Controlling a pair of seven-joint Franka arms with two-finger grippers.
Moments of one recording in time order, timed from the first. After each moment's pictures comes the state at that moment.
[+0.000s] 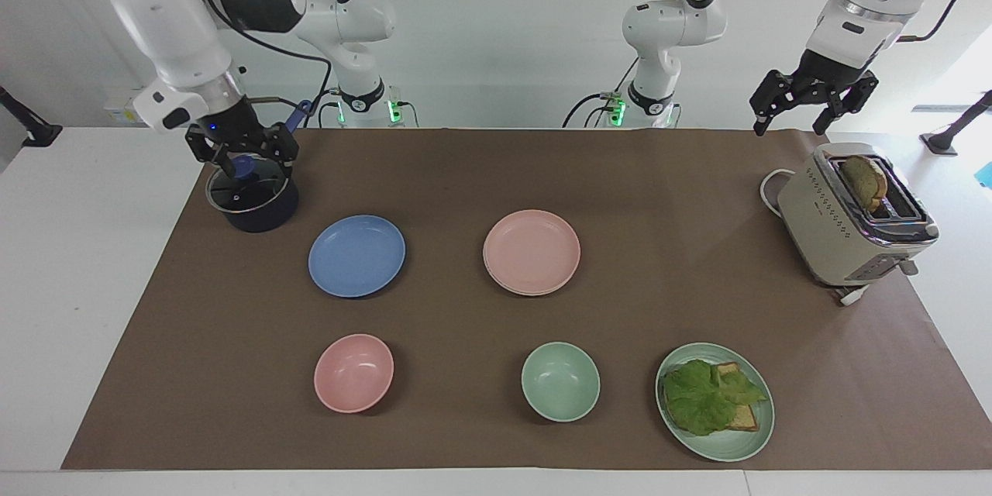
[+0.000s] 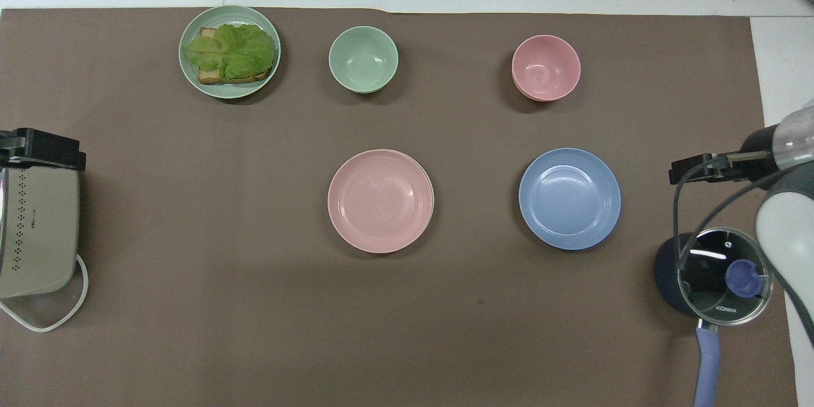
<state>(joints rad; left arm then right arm) 0.04 -0.05 -0.12 -1.53 0.00 1.51 -0.03 0.02 -0.02 -0.07 -1.90 0.00 1.87 -0.09</state>
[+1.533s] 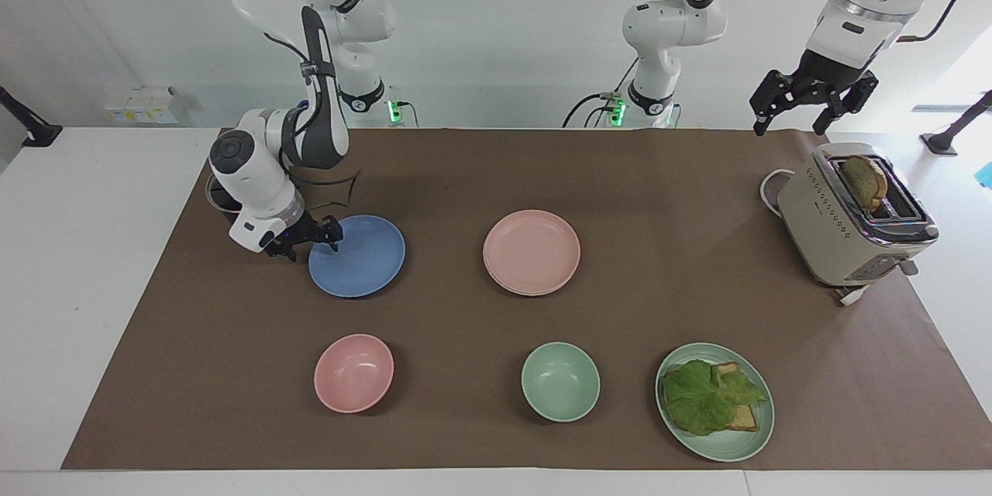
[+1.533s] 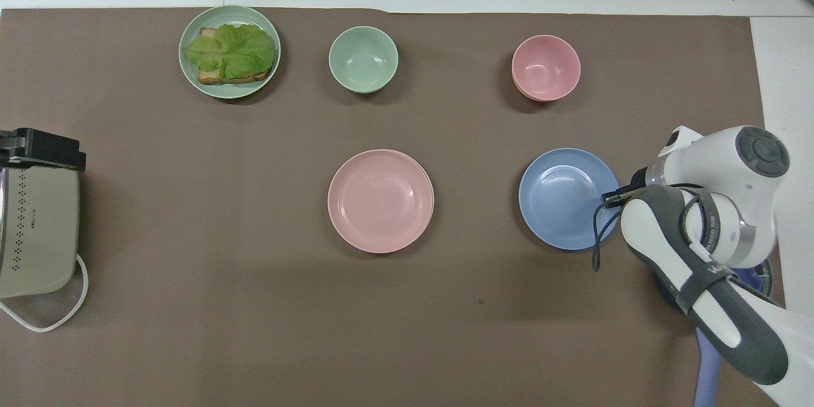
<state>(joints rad) 0.04 -0.05 -0.12 -1.53 0.00 1.51 -0.03 0.02 0.20 -0.07 -2.17 0.09 2.29 -0.33</state>
